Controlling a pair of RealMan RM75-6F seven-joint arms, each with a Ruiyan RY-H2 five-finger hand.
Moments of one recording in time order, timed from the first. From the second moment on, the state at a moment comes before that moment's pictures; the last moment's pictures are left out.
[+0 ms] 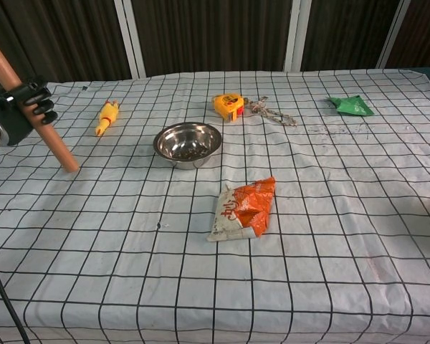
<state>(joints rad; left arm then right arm) -0.59 -1.69 -0.46 -1.03 1.15 0.91 -1.37 0.20 -1.05 -0.09 -1.66 -1.66 1.29 0.08</state>
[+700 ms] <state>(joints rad) -0.75 -1.73 -0.57 -1.21 1.10 1.03 -0.83 0.23 -1.03 -0.11 -1.66 -1.69 1.26 0.13</state>
